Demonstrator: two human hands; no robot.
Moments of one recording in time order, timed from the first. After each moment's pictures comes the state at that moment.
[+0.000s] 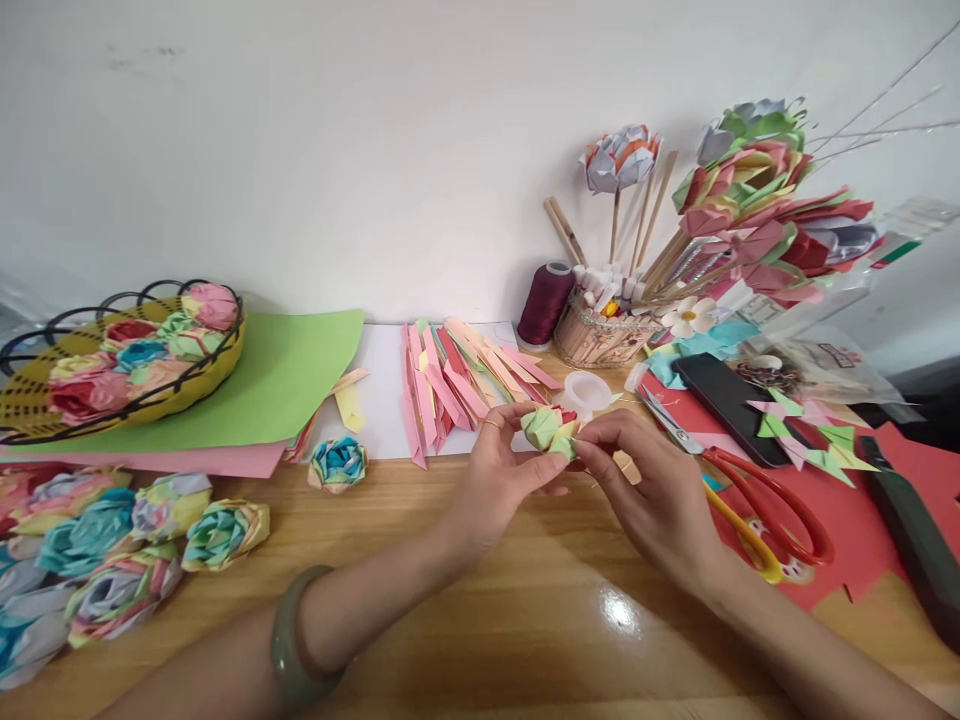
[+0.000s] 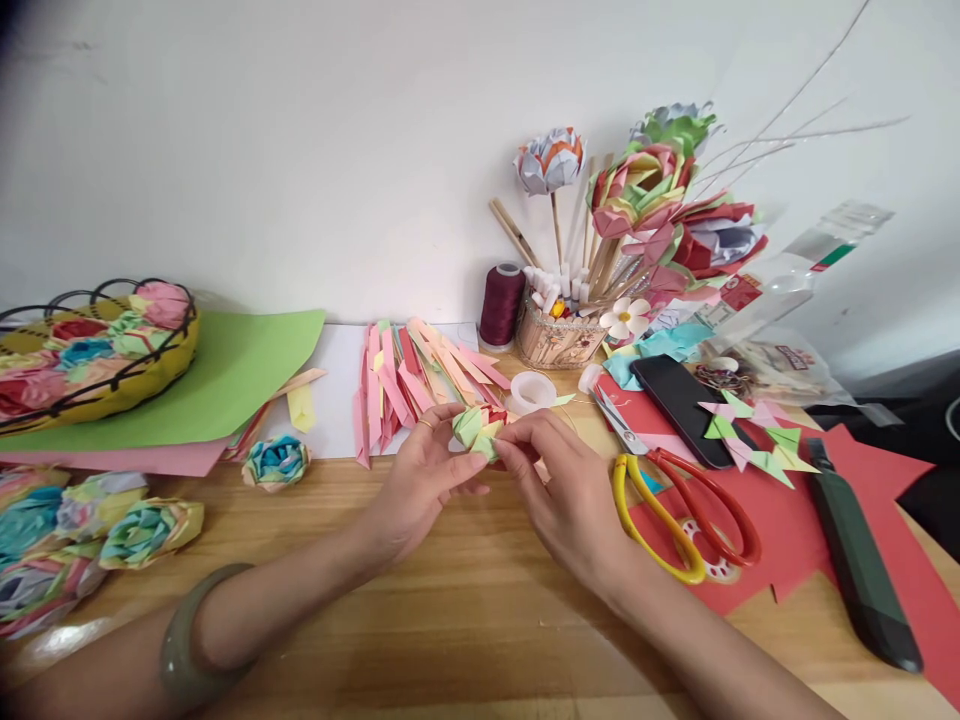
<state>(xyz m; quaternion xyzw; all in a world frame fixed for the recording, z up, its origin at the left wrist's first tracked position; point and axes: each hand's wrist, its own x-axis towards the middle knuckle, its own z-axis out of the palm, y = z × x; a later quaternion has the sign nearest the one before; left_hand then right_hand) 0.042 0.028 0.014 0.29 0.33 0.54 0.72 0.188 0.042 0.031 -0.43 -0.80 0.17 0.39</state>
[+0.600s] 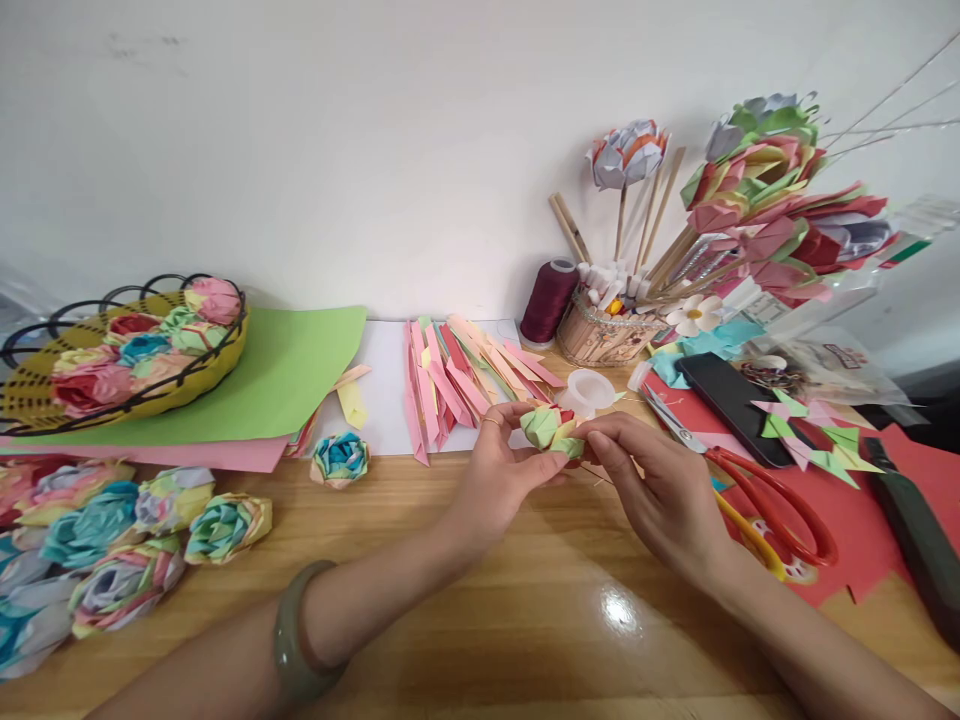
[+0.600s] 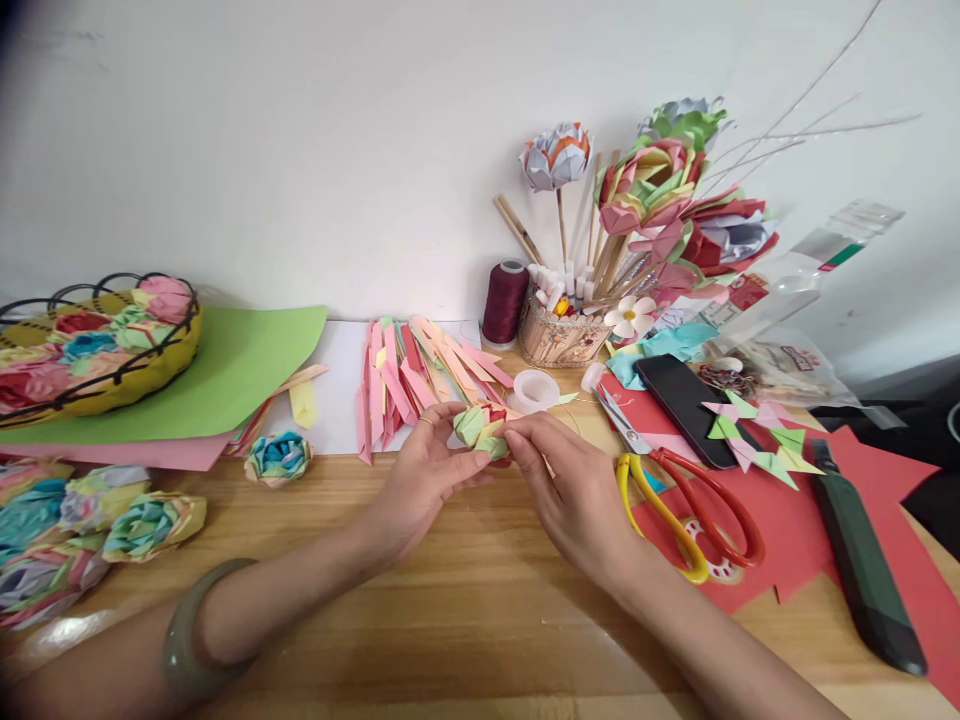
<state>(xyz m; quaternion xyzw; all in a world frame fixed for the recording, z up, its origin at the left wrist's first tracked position) 0.045 0.029 0.010 0.28 0.34 0.55 0.71 0.189 0.043 0.034 -0.42 -0.83 0.14 0.35</state>
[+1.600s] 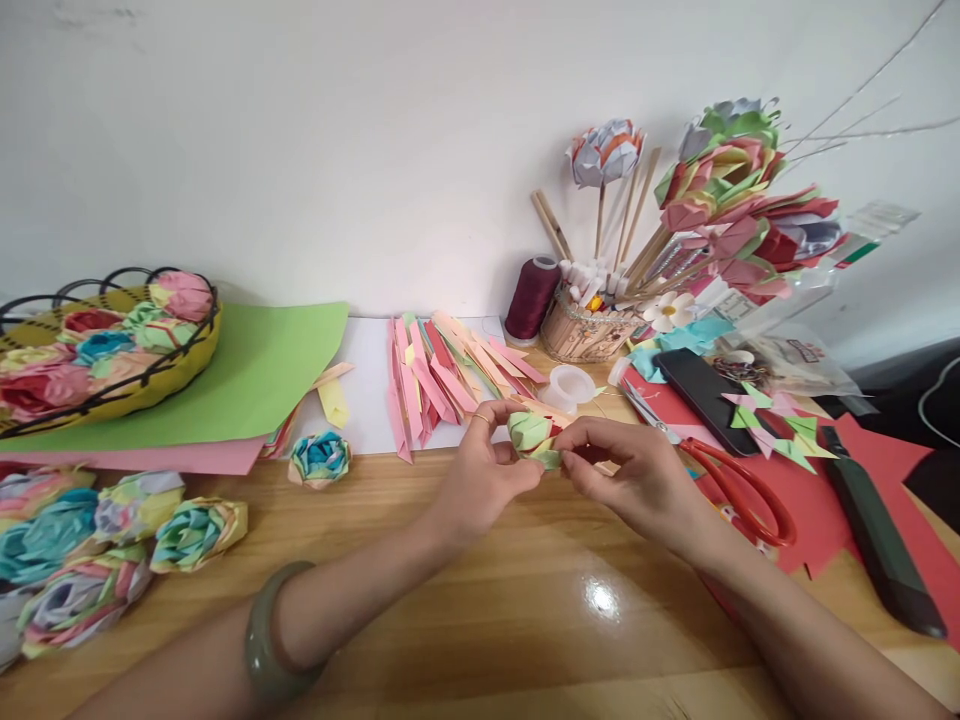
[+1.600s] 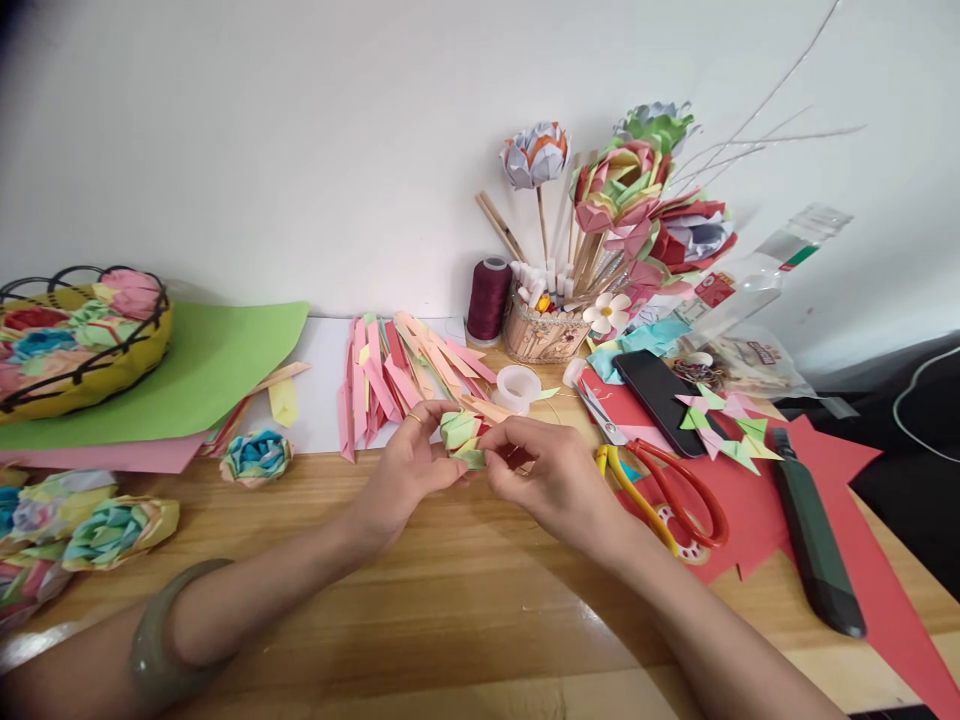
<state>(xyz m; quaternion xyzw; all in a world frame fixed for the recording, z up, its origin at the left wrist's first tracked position) 0.042 0.029 0.012 0.35 0.40 0.51 0.67 0.195 0.046 0.046 -0.42 -0.82 0.29 0.27</state>
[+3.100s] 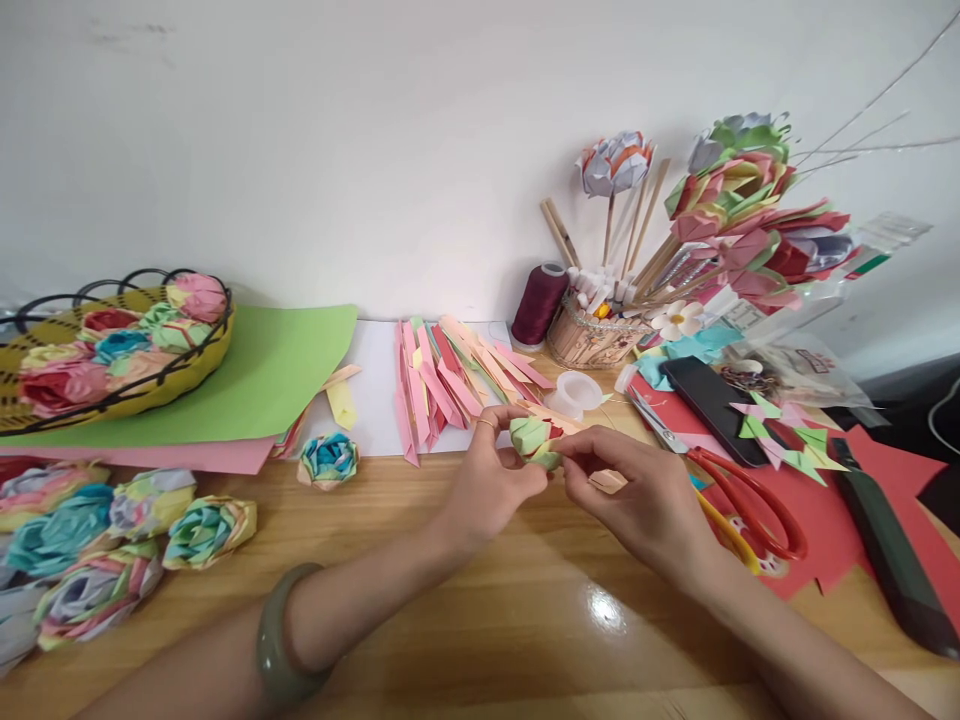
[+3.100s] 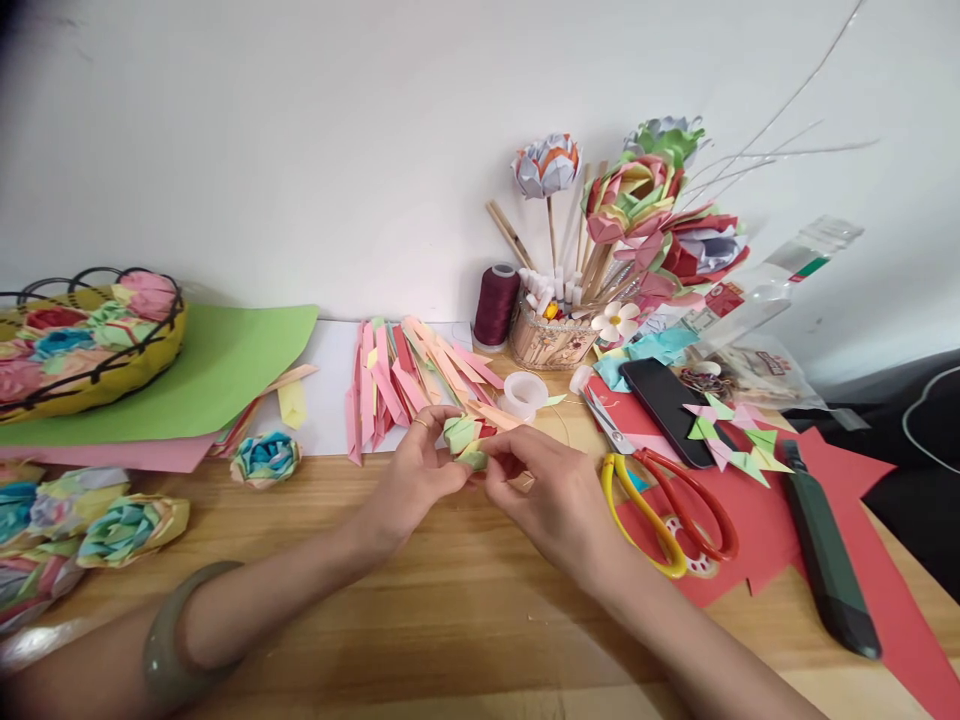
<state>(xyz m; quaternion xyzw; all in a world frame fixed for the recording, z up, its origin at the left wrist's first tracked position) 0.045 0.030 0.006 0.33 0.39 0.53 0.67 0.184 0.038 0.045 -0.45 -0.81 0.19 0.31</state>
